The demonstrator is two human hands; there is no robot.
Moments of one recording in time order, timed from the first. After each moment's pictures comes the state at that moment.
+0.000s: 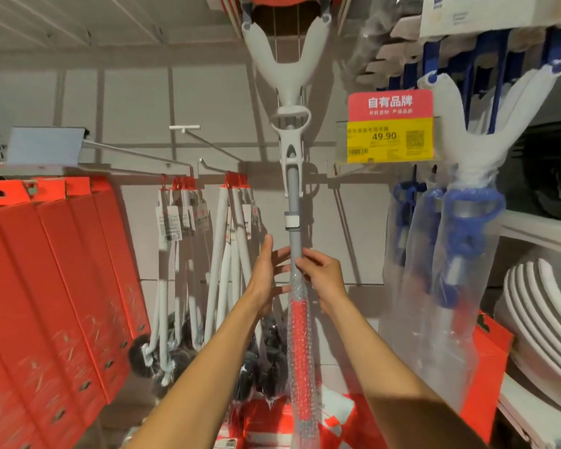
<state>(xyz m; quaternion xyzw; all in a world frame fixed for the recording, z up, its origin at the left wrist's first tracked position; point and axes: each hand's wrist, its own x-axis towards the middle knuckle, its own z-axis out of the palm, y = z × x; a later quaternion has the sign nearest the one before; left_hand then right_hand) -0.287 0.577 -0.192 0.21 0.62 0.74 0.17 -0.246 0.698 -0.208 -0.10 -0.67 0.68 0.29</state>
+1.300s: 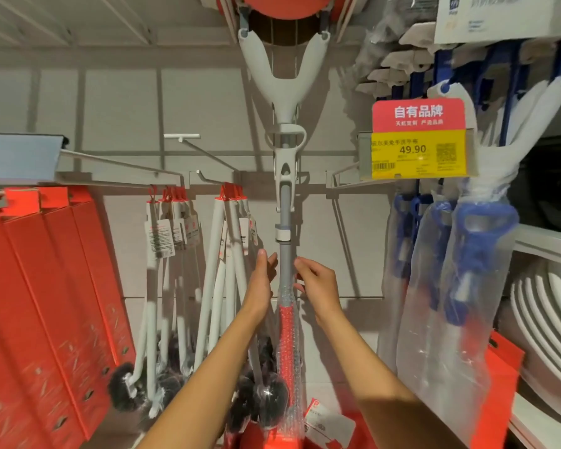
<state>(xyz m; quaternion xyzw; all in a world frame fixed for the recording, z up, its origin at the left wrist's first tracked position) -0.315 0.581 -0.197 0.24 0.63 0.73 0.11 -0.283 0.697 -0.214 -0.11 -0.65 0.67 0.33</state>
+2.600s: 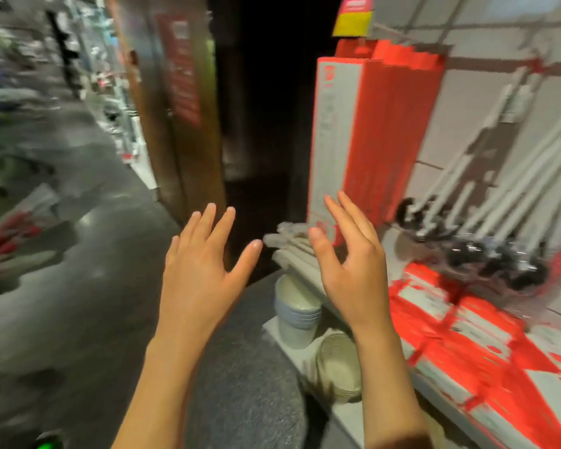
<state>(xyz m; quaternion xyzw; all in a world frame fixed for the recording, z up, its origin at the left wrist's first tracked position) 0.148 0.071 -0.274 -0.15 0.92 0.23 -0.29 0.066 0.248 -0.266 0.28 -0.79 0.49 0.22</state>
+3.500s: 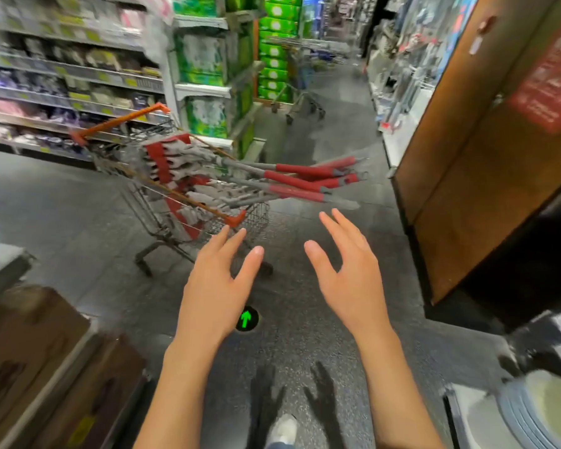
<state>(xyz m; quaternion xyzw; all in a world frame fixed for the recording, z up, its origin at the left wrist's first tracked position) 0.492 -0.258 -0.361 -0.54 0.71 0.31 -0.34 0.309 -0.208 -0.343 0.59 -0.69 0.41 -0.11</state>
